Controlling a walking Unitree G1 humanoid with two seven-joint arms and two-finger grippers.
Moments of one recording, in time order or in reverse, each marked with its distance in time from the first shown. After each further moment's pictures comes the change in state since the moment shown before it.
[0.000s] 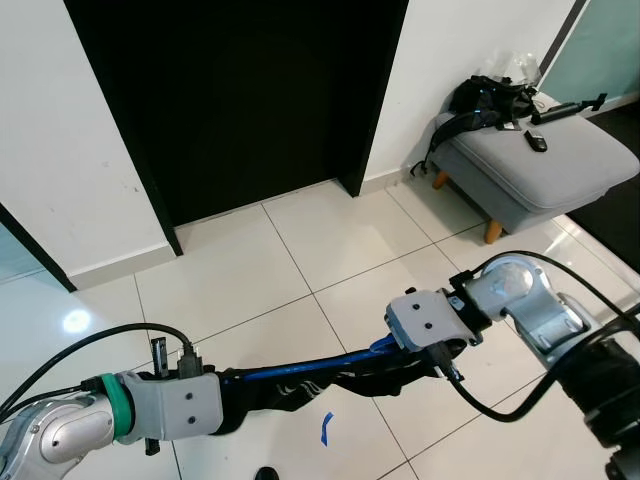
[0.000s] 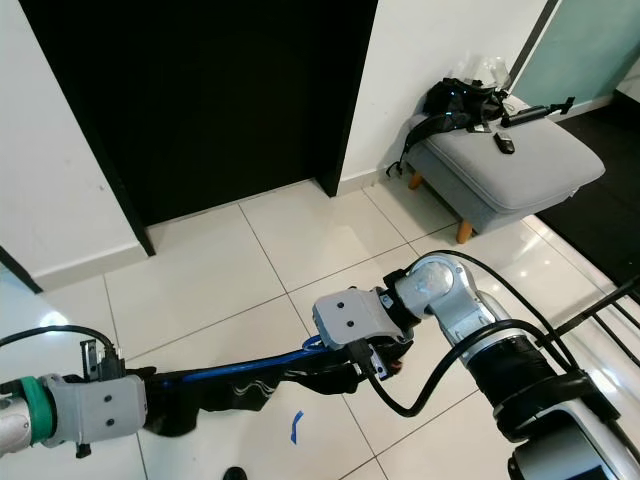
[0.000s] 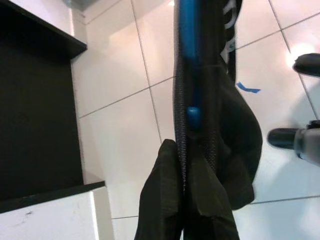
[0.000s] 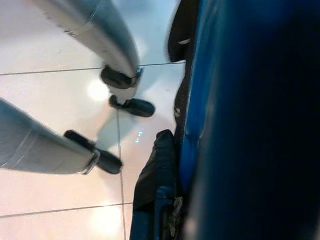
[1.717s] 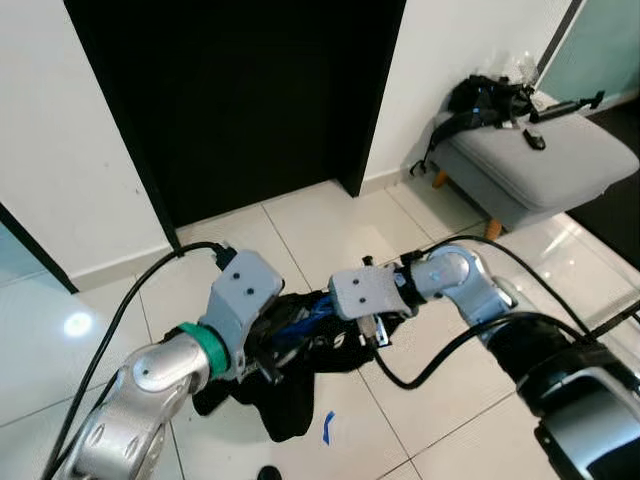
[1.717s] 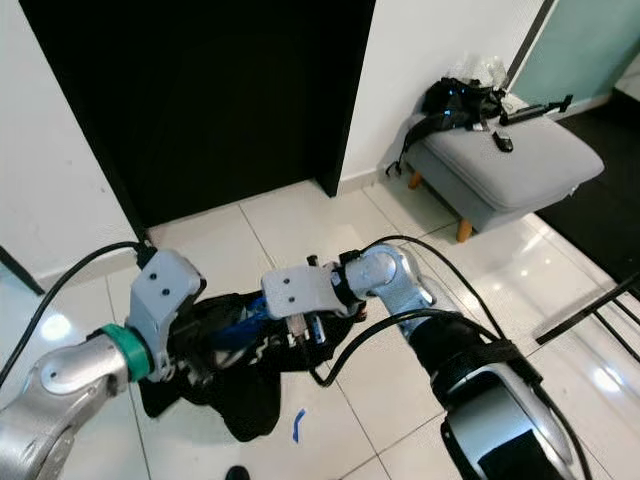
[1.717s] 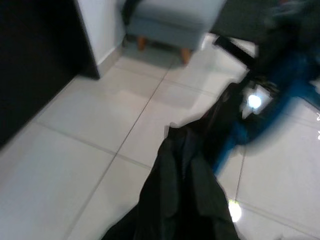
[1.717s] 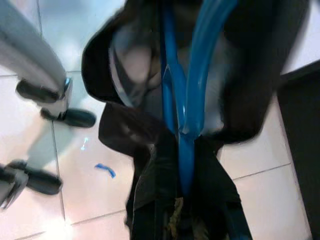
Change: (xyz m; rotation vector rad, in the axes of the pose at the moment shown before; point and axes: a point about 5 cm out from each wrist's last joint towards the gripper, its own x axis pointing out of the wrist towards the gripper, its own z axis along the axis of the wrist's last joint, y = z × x) left arm 0.065 0.041 0.098 -0.832 -0.283 0.207; right arm 0.043 -0.043 0.021 -0.081 -0.026 -0.232
